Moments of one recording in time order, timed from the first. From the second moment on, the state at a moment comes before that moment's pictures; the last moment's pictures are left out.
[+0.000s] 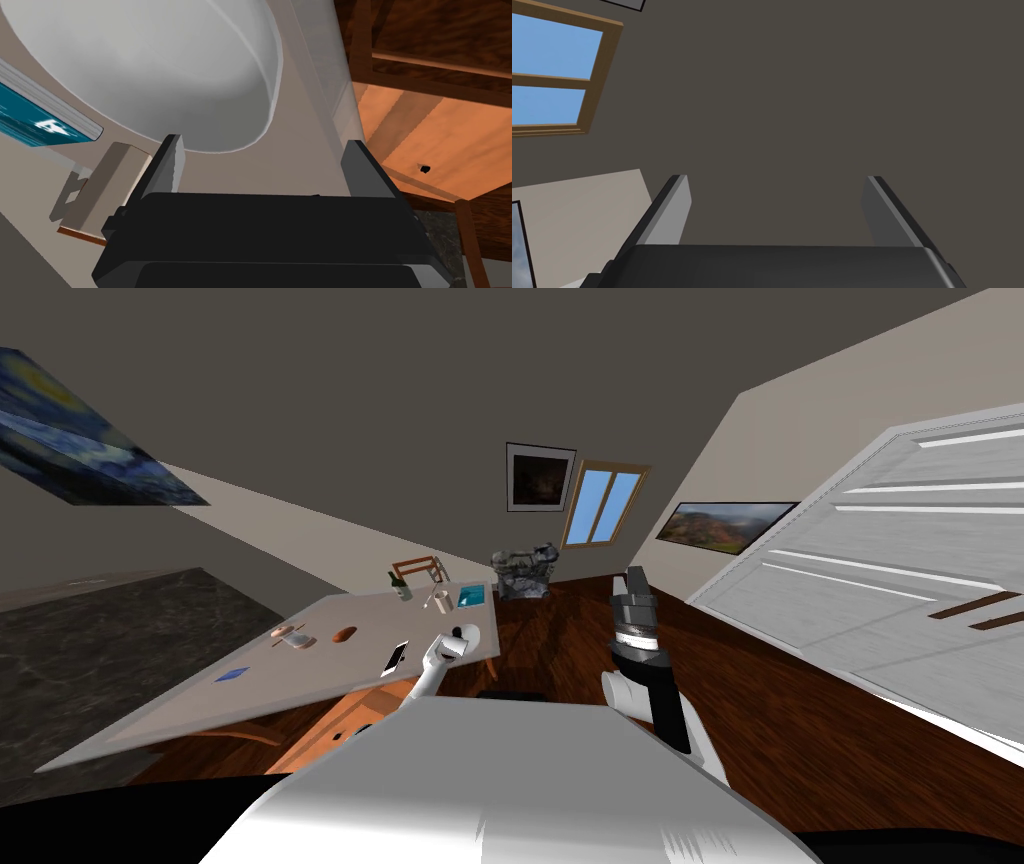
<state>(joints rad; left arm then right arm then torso) -0.12 0.13 0.01 -1.24 -0.23 1.06 -0.10 0.48 -0.04 -0.06 -2.40 0.09 -0.40 0.17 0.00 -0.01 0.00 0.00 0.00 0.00</state>
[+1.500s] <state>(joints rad) -0.14 0.12 0.03 -1.11 -0.23 1.04 -0.11 0.48 -0.04 -0.06 -2.40 0.09 -0.40 0.17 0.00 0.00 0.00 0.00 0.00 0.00</state>
